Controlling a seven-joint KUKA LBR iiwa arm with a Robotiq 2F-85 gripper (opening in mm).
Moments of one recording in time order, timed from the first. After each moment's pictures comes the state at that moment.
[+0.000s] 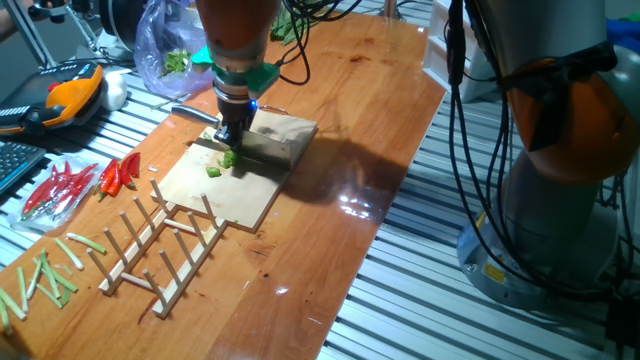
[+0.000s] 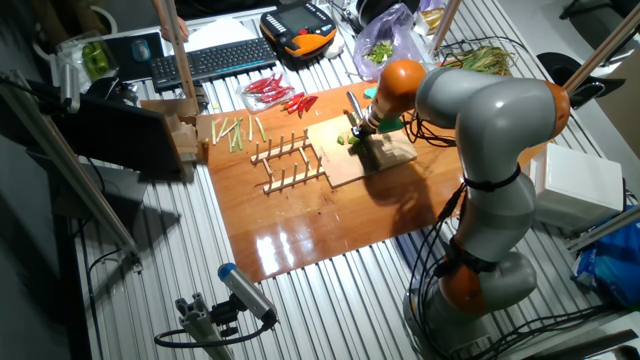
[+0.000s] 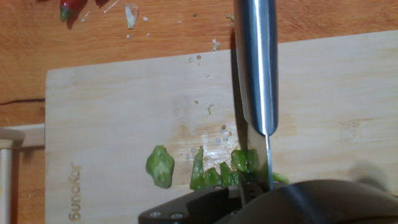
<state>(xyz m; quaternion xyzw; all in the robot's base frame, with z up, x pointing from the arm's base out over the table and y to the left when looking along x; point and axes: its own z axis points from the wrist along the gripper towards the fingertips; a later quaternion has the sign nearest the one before) 0.603 0.011 0.052 0.00 1.00 0.02 0.10</state>
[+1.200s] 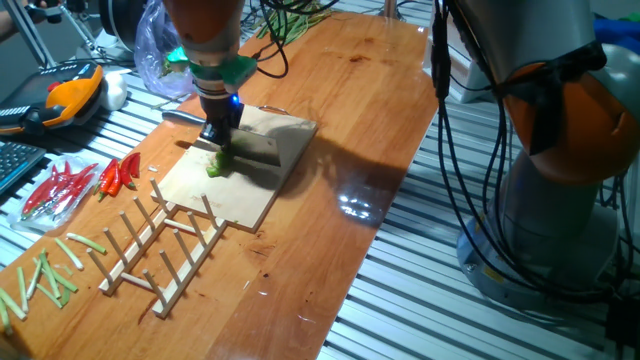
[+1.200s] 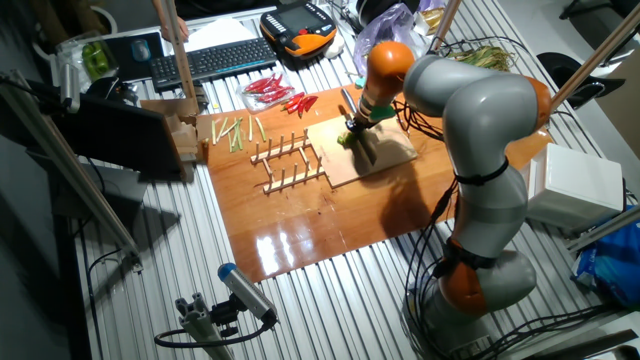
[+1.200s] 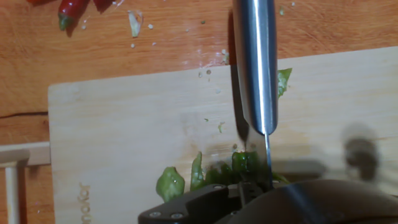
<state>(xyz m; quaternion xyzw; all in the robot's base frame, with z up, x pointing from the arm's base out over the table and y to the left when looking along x) 0.622 0.019 0.053 0.00 1.00 0.02 0.05</state>
